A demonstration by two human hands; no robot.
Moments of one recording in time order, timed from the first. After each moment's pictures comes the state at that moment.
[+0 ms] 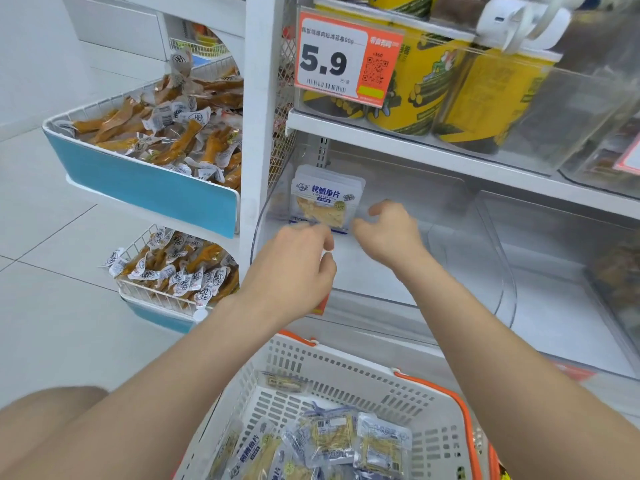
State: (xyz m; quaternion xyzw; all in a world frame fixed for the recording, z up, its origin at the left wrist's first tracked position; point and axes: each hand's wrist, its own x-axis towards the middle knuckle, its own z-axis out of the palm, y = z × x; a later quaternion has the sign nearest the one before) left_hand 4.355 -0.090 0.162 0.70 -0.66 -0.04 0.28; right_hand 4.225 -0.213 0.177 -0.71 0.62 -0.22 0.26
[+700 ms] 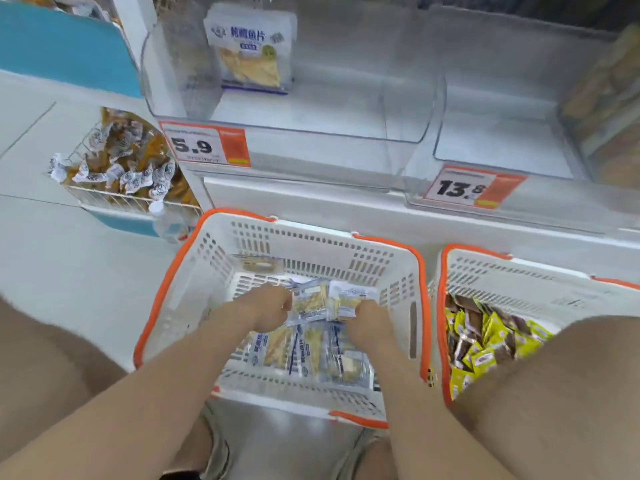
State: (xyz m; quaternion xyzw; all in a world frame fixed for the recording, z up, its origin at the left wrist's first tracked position) left_hand 4.270 -0.001 -0.105 0.65 -0.66 -0.35 -0.15; right_hand 4.038 -0.016 -0.097 -0.62 0.70 0.08 0.35
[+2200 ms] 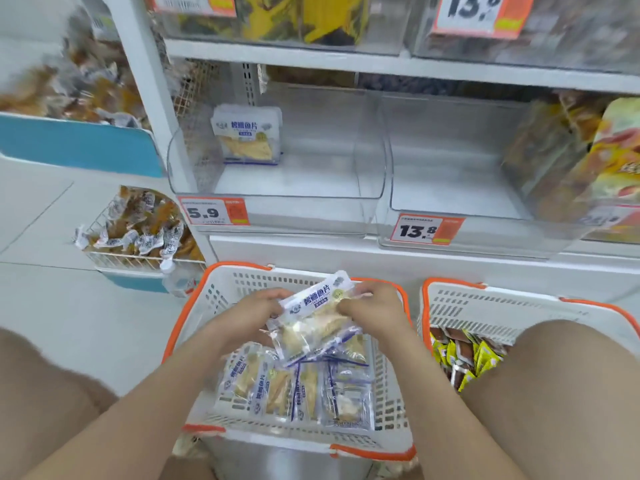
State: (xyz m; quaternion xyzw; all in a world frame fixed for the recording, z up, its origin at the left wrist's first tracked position) left_hand 4.270 0.009 0.013 0.64 -0.38 -0.62 0.25; right_hand 4.039 -0.032 0.032 -0.49 0.66 -0.25 0.50
